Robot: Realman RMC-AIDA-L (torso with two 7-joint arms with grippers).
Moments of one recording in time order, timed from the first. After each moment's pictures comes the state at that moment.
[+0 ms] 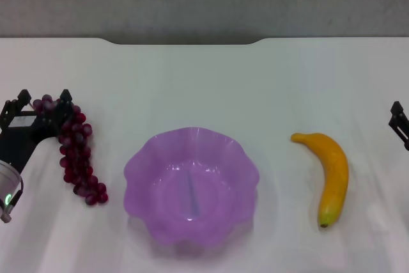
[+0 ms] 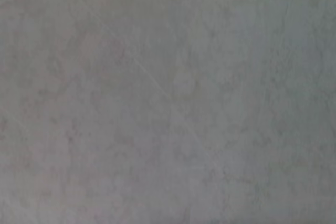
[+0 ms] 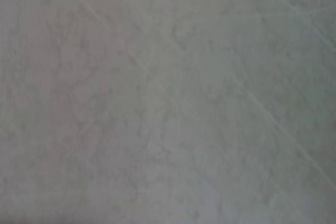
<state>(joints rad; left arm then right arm) -0.43 -2.05 2.00 0.24 -0.52 0.99 -0.31 0.38 2.02 0.59 0.22 -2.00 -1.13 0.08</state>
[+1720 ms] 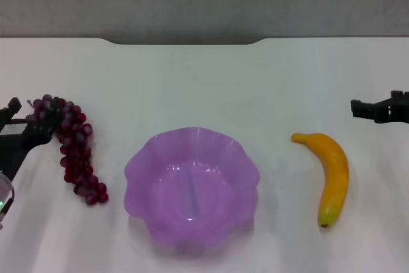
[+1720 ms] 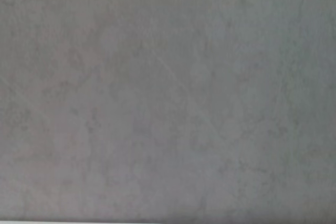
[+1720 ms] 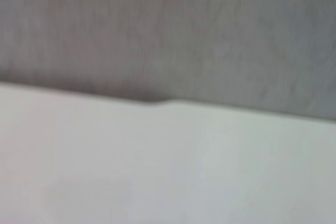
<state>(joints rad) -0.40 -2.04 1.99 0.23 -0.52 0.99 -0.31 0.25 2.00 1.62 1.39 -2.56 0.71 -0.33</state>
